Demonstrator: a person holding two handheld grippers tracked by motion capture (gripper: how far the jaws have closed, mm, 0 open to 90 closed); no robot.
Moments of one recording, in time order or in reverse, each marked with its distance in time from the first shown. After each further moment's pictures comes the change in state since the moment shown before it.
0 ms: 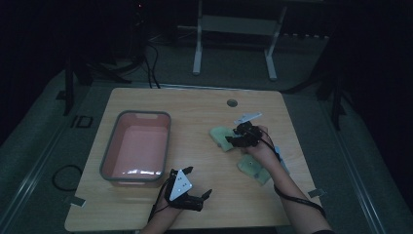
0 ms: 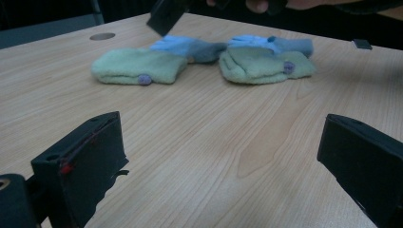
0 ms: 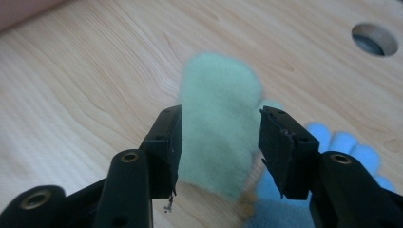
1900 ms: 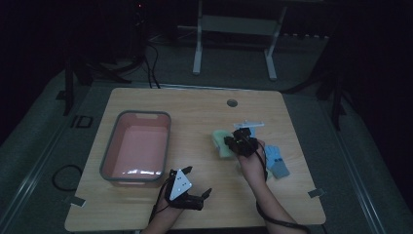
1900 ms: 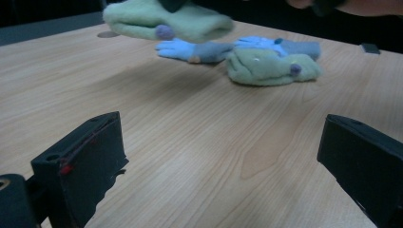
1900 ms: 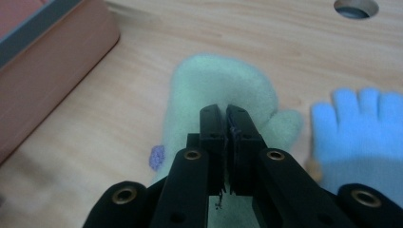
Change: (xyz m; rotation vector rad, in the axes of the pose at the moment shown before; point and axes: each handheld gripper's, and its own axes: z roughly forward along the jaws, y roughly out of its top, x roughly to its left) left arm -0.001 0.000 0.000 0.002 0.023 -0.026; right arm 0.057 0.001 -0.031 -0.087 -0.082 0.325
